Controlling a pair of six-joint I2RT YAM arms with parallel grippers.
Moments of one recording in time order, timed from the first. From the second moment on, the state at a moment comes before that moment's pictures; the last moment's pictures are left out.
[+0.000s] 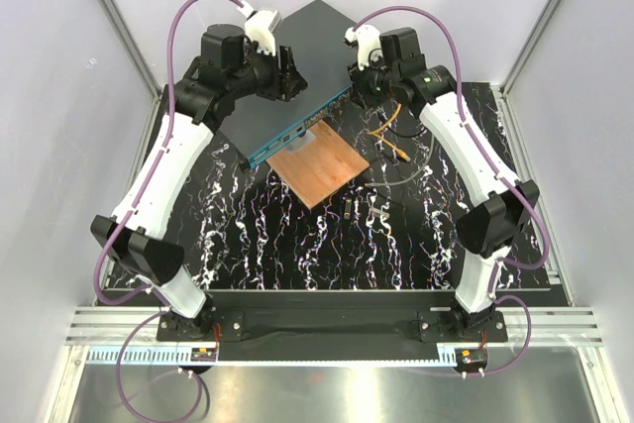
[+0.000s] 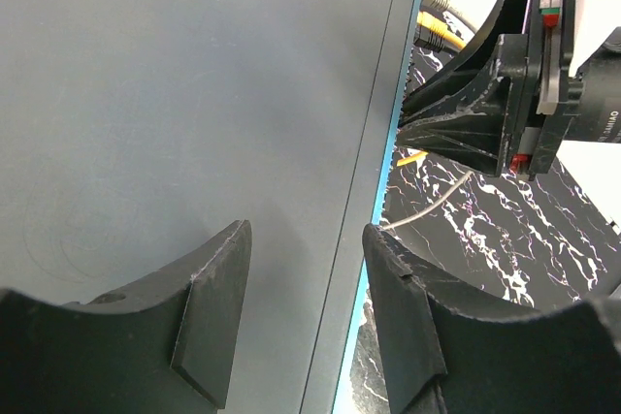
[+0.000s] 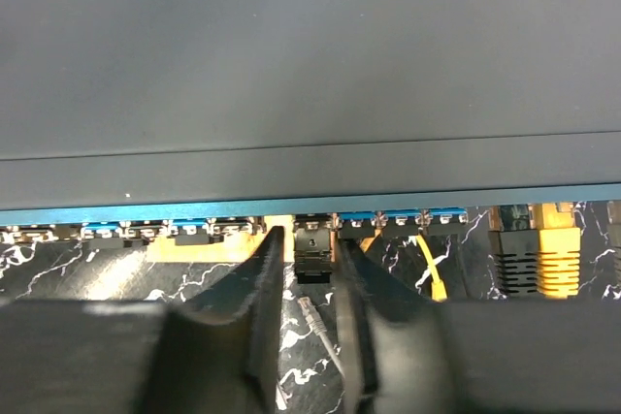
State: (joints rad) left arm -0.40 1.64 1.94 -0.65 0.30 -0.19; right arm 0.45 1.88 2.08 -0.78 -0.18 -0.17
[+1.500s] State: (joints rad) left arm -0.40 1.64 1.92 -0.63 0.30 -0.18; right arm 0.41 1.79 1.97 -0.75 -0.23 -0.15
